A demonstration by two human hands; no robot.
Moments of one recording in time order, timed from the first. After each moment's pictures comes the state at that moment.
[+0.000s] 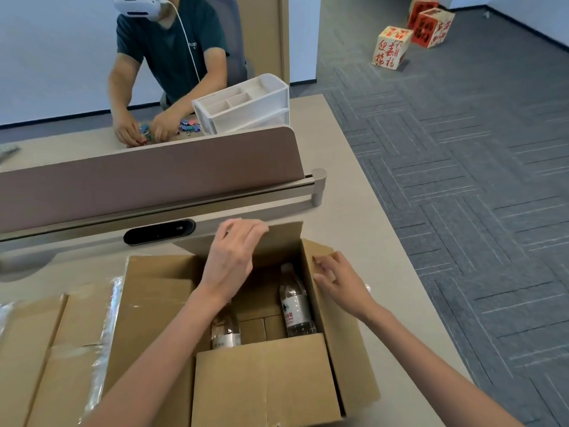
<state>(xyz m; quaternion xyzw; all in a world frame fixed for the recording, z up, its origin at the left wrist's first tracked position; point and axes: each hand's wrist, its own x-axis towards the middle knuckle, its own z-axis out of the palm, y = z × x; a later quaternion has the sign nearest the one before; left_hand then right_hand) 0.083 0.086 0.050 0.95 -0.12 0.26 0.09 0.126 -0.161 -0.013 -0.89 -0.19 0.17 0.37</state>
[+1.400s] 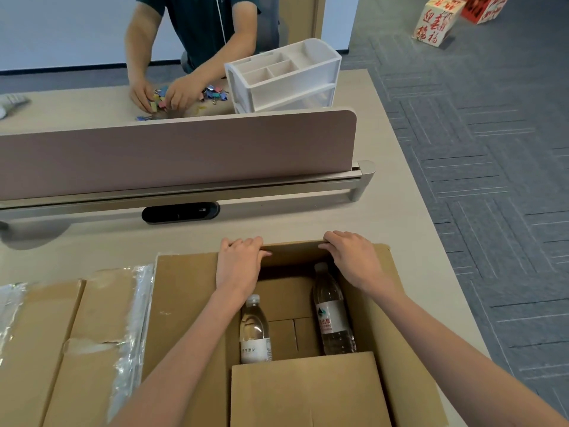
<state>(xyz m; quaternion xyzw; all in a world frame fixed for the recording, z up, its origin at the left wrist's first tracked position) 0.088 0.149 -0.025 0.99 0.12 0.01 0.08 0.191 -0.070 -0.027 -0.94 -0.32 0.03 0.13</state>
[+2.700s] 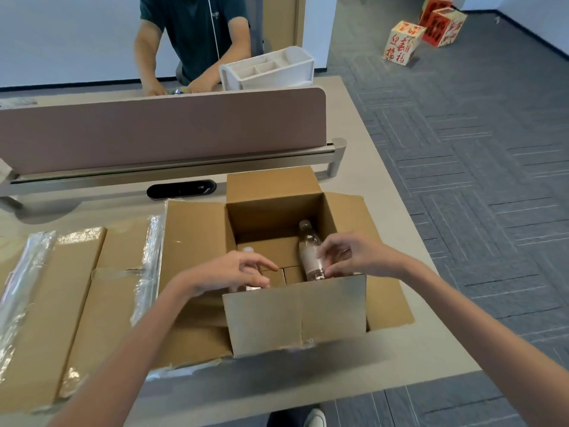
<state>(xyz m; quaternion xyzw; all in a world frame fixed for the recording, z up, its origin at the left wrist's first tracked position) -0.046 0.129 0.051 0.81 0.00 -0.33 0.49 0.059 -0.148 0.077 -0.78 -0.29 0.37 0.40</state>
